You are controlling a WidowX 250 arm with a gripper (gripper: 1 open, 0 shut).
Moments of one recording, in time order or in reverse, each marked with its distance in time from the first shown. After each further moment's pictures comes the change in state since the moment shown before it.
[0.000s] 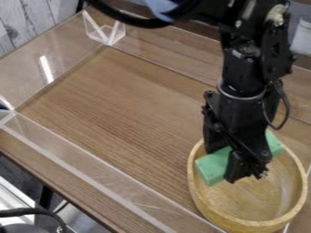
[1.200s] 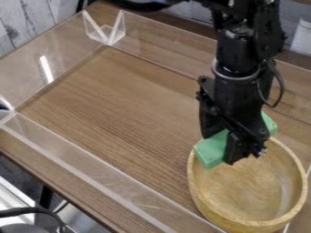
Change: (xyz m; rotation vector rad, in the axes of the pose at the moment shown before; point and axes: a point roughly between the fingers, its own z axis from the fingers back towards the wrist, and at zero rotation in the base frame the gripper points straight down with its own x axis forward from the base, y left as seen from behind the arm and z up) arm 0.004 0.015 0.008 0.003 -0.016 0.071
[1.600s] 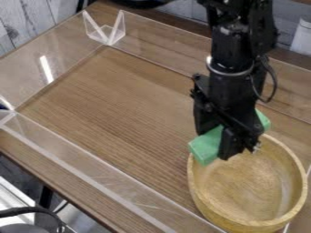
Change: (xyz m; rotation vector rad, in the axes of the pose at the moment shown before) arm -0.001 0.009 0.001 0.005 0.007 0.035
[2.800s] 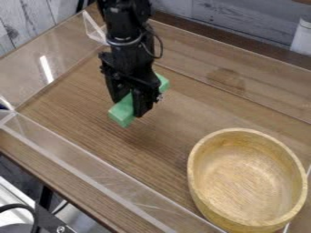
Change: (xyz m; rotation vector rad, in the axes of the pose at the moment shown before) arm -0.049 0.124 -0.017 0.035 0.007 0.326
